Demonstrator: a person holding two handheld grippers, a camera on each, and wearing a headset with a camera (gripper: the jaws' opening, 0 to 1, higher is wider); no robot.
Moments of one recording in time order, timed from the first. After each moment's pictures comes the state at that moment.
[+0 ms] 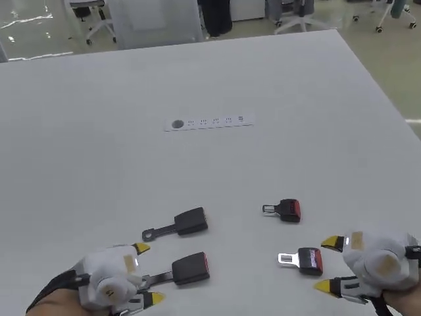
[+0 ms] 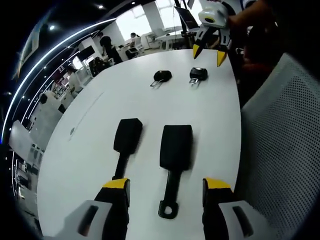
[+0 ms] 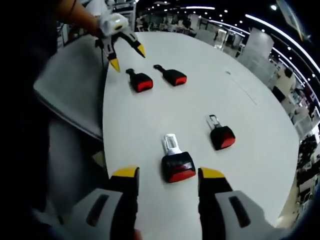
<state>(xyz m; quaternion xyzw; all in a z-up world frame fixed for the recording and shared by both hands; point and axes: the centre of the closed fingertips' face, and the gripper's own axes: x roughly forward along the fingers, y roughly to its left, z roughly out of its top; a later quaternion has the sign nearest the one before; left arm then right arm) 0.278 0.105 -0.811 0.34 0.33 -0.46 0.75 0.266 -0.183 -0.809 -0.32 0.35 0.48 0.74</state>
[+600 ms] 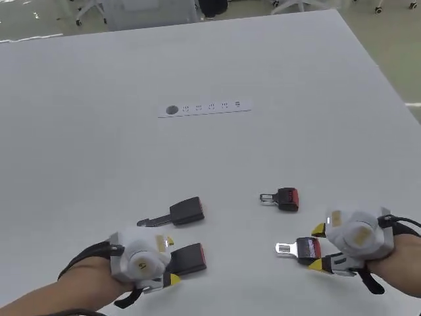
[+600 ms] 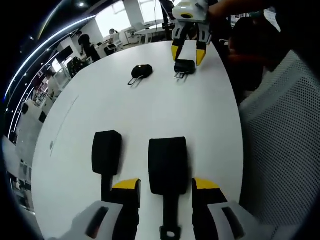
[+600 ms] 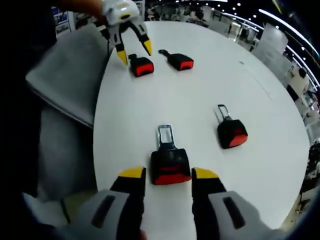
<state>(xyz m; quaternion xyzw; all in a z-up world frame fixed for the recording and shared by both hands) 0.289 0.069 -0.837 0.38 0.35 -0.51 0.69 0.285 -0.185 -0.841 -0.32 0.40 0.51 0.69</state>
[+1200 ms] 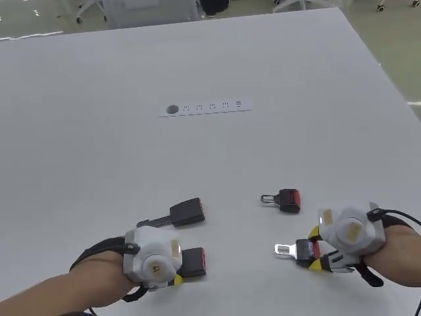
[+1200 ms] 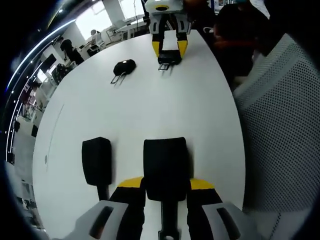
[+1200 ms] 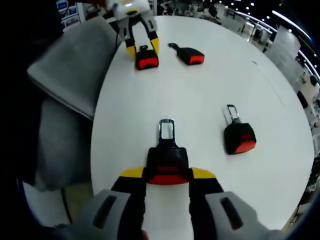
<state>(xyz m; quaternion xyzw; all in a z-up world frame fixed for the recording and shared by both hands) 0.285 0.062 -0.849 0.43 0.36 -0.54 0.63 0.291 -0.183 -0.848 -0.35 0.40 0.54 0.65</state>
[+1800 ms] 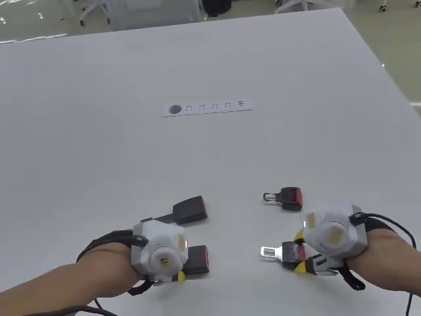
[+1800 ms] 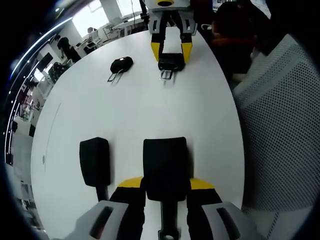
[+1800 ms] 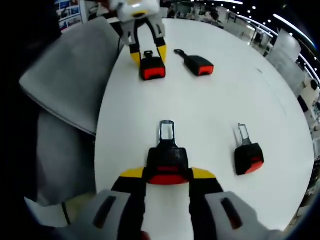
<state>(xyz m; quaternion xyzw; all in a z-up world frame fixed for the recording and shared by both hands) 0.286 0.064 -0.849 0.43 0.37 -0.54 0.62 0.278 -0.139 -0.848 -0.34 0.38 0.55 0.66</state>
